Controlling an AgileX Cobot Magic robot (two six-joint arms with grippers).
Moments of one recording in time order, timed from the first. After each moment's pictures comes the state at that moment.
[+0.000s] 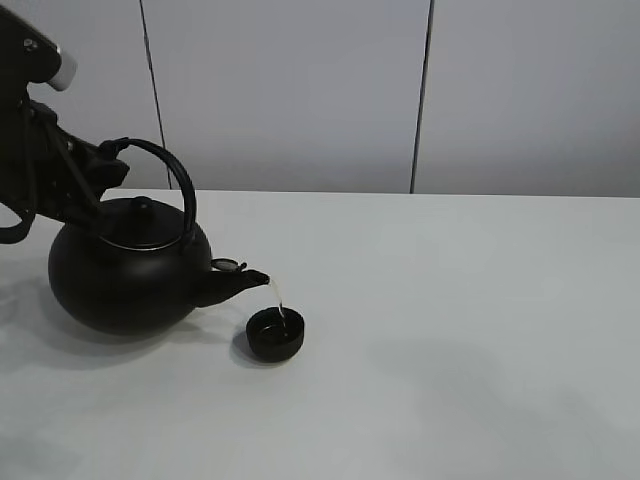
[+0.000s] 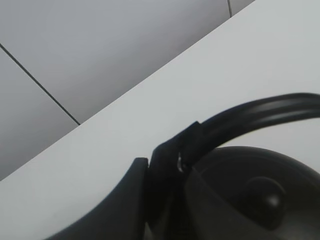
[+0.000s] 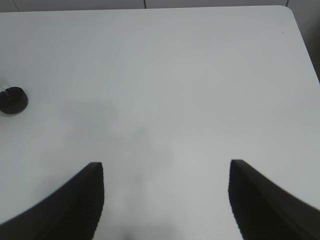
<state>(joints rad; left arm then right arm) -0.27 1.66 -0.63 0.27 -0.57 0.27 -0.04 -0.01 -0.47 0.06 1.08 -0.07</state>
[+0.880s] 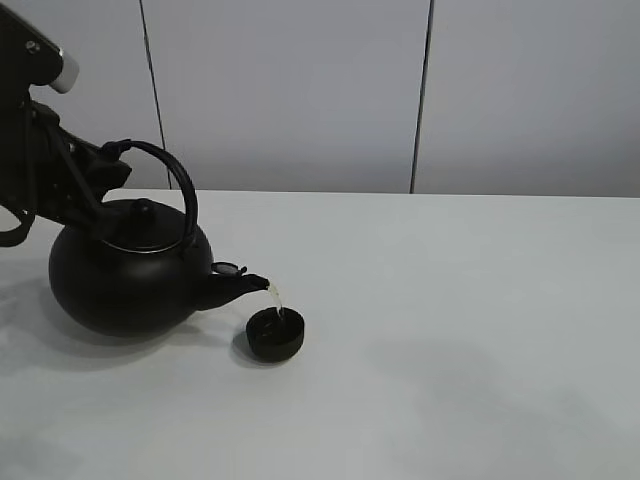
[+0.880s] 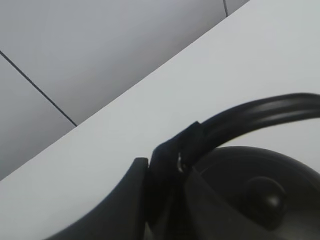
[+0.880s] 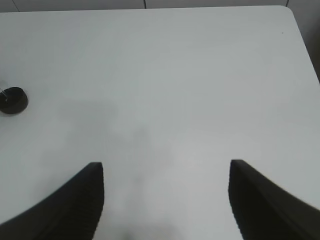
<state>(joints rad) -0.27 1.66 -0.63 0.30 -0.57 0.27 -0.04 -0.01 -0.47 0.06 1.08 -0.07</state>
